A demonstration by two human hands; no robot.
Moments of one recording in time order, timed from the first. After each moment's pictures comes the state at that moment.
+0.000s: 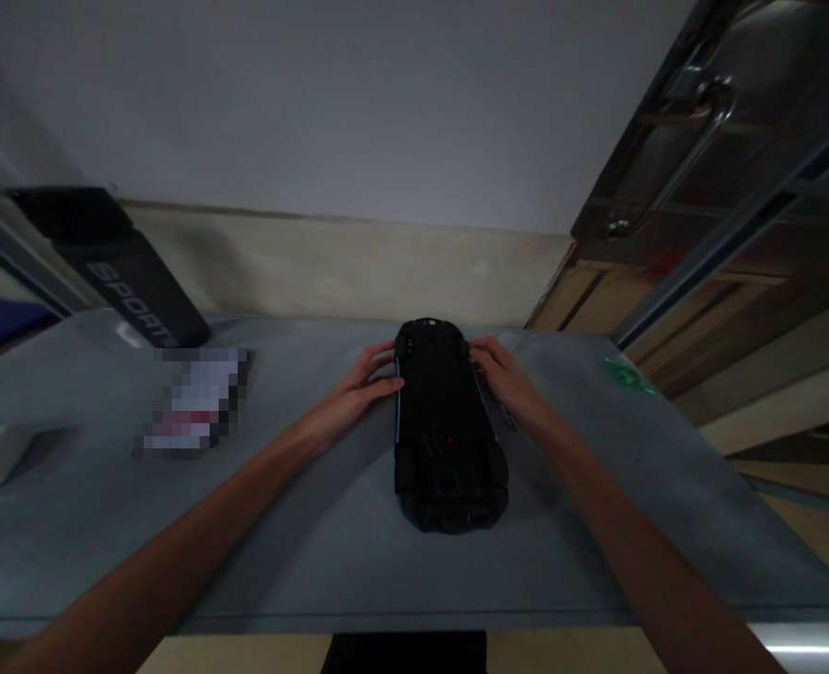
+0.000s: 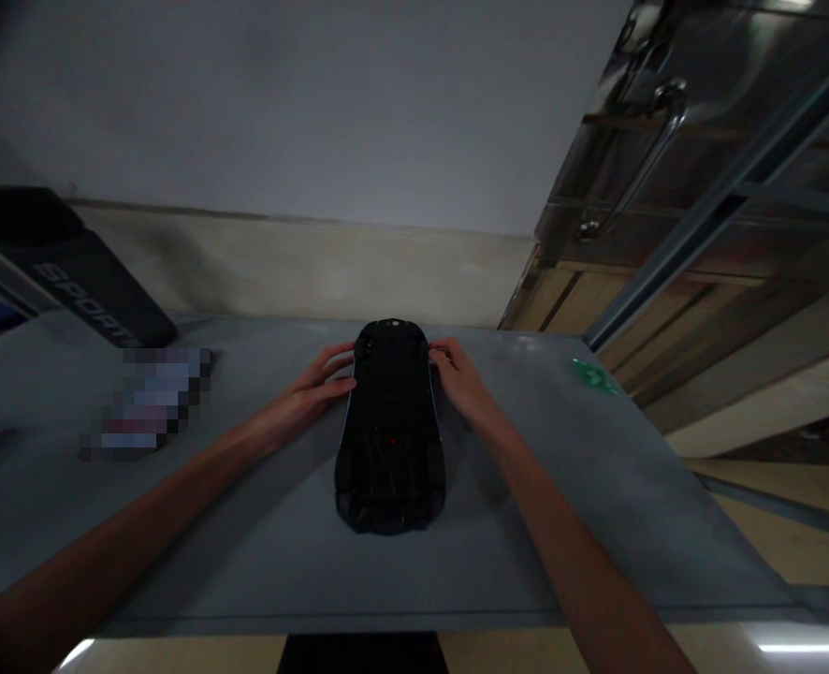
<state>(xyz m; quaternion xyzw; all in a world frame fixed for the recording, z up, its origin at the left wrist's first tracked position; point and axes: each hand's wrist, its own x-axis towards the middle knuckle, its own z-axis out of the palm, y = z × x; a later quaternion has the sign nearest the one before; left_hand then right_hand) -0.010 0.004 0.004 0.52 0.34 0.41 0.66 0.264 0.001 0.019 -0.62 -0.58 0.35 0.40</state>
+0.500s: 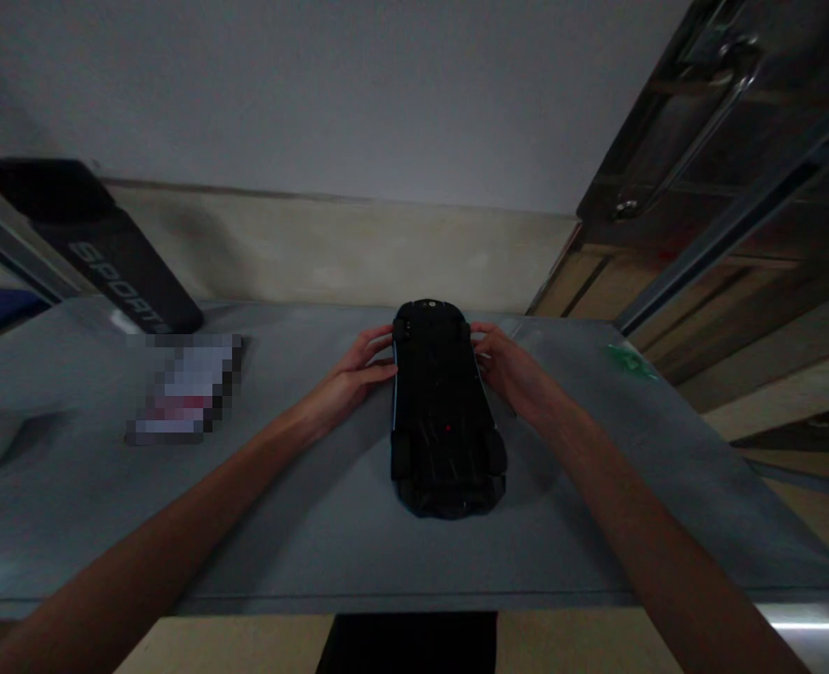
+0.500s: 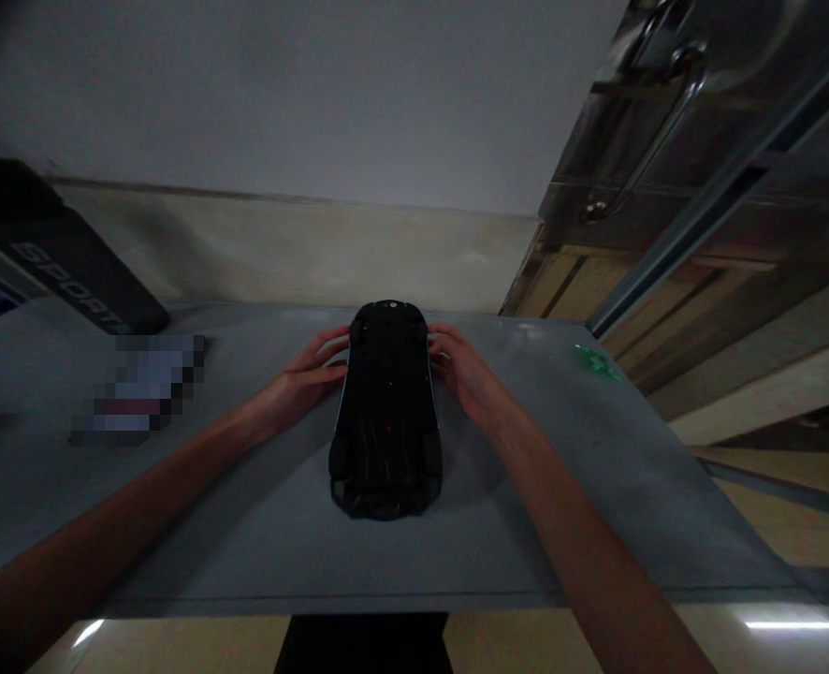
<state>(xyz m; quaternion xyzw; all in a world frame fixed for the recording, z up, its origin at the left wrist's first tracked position) -0.009 0.005 0.003 0.50 0.30 0.43 0.69 0.259 -0.008 0.032 -0.50 -0.38 0.58 0.51</state>
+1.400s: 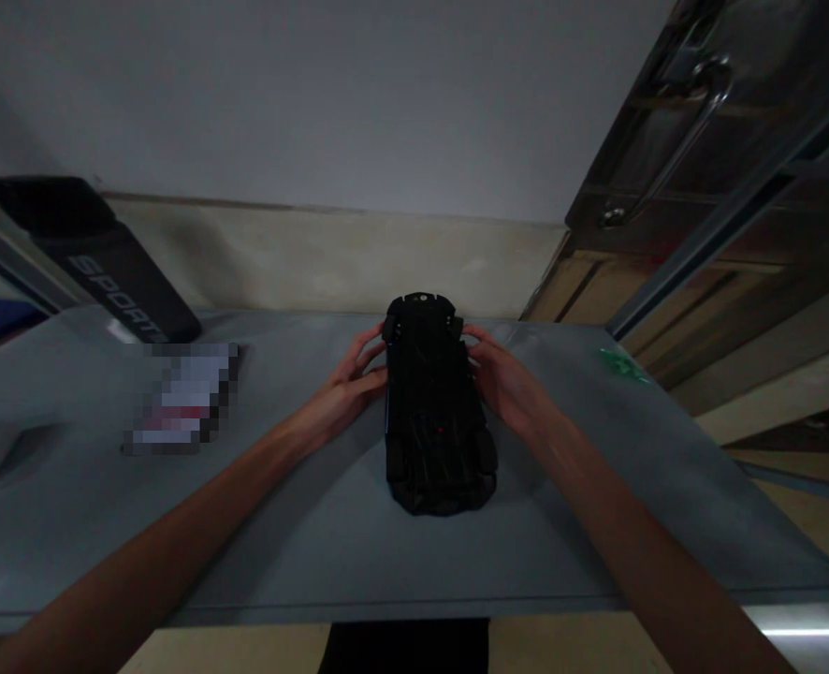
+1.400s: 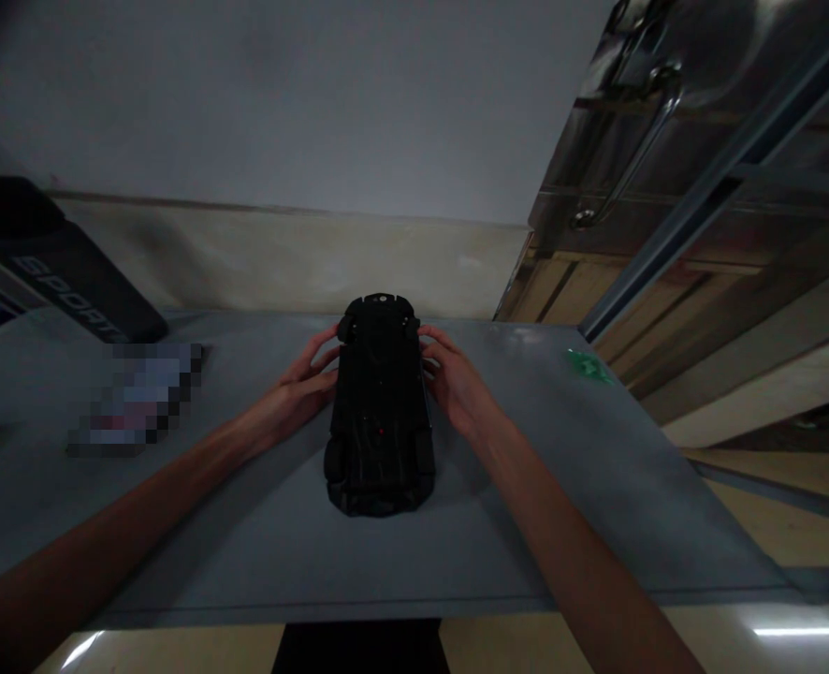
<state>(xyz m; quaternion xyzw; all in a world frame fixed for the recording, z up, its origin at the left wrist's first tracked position) -0.007 0.000 0.001 0.49 0.28 0.45 0.70 0.252 -0.016 0.032 -0.44 -0.35 0.62 0.55</state>
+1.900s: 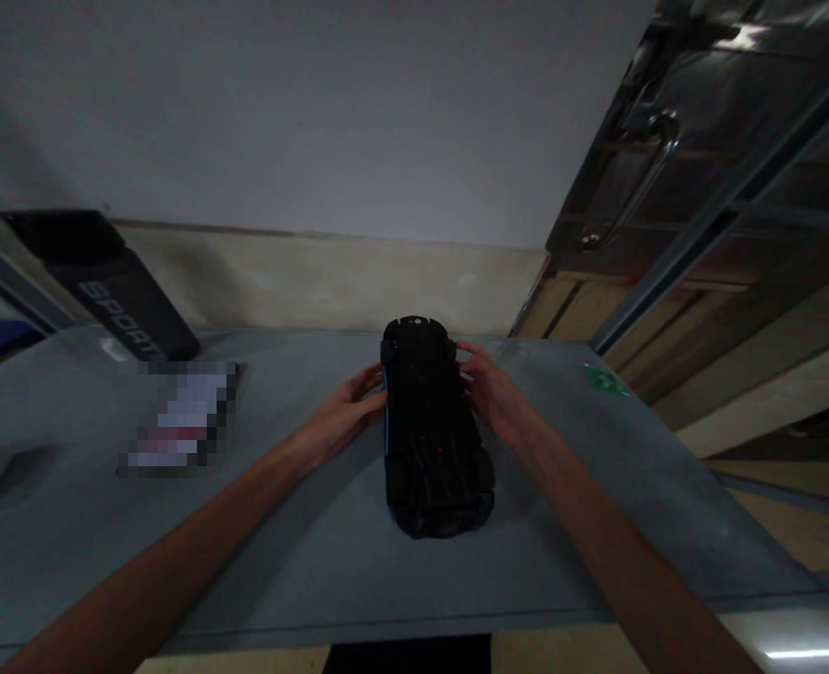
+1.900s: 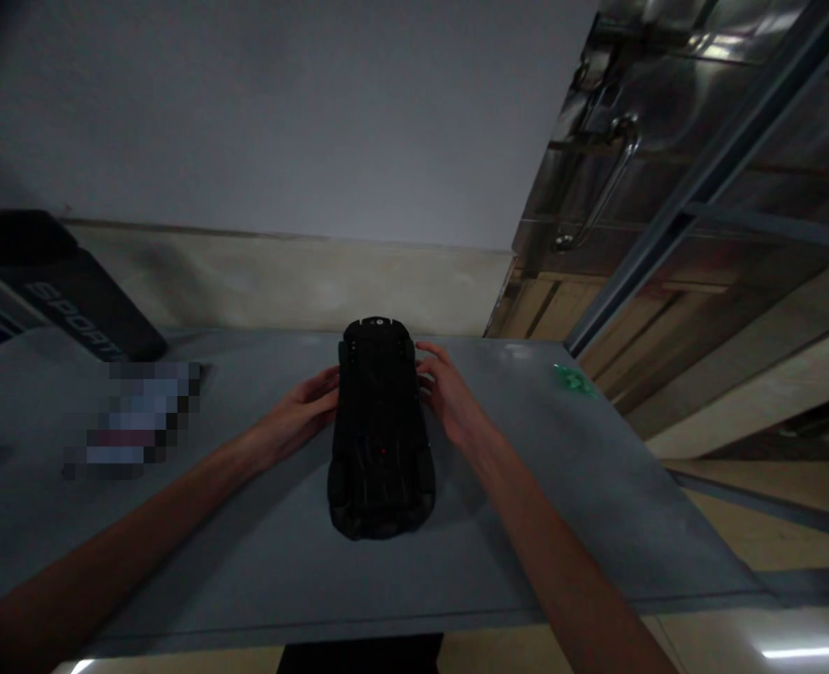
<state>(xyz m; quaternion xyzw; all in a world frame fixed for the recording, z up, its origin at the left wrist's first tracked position) -0.001 0.006 -0.013 0.46 0.33 0.43 0.71 0.250 -0.013 0.029 -0.48 -0.35 0.58 0.55</state>
